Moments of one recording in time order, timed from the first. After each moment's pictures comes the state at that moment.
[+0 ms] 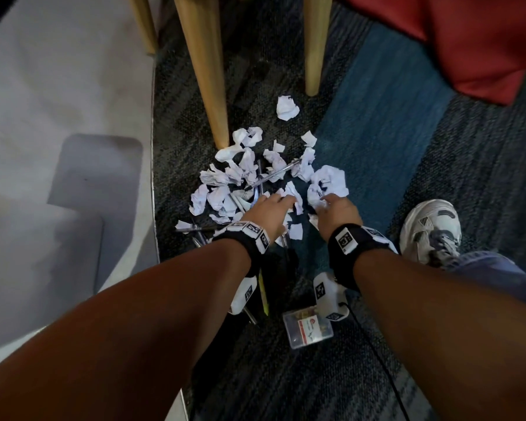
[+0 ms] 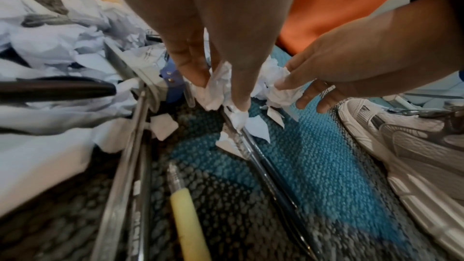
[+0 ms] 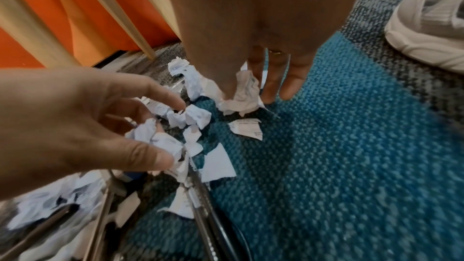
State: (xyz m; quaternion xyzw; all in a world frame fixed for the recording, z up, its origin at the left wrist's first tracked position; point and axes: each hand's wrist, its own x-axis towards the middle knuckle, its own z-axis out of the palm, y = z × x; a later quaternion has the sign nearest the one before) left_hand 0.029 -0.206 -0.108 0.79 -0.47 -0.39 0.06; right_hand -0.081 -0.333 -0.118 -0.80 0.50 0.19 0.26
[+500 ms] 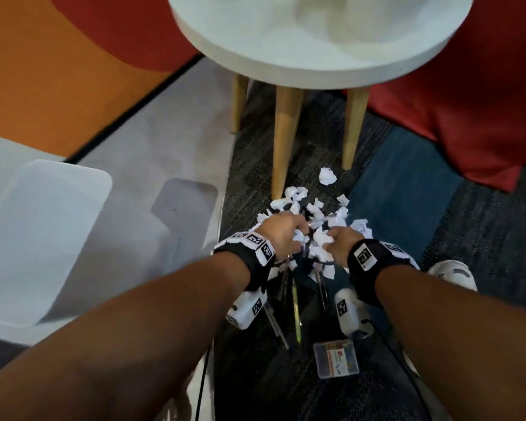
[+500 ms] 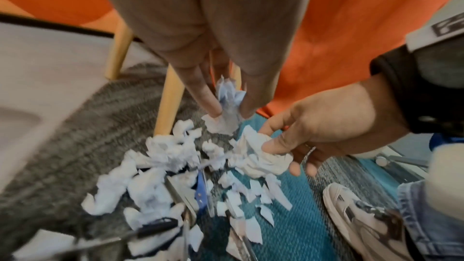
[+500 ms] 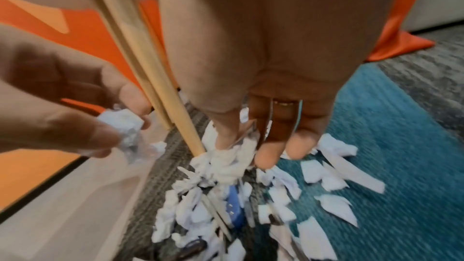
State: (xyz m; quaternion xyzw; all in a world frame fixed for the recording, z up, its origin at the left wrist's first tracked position) left_hand 0.072 -0.135 0.037 0.83 -0.41 -0.34 0.16; right_hand -0.031 -0.284 -0.005 -0.83 0.38 0.27 0.29
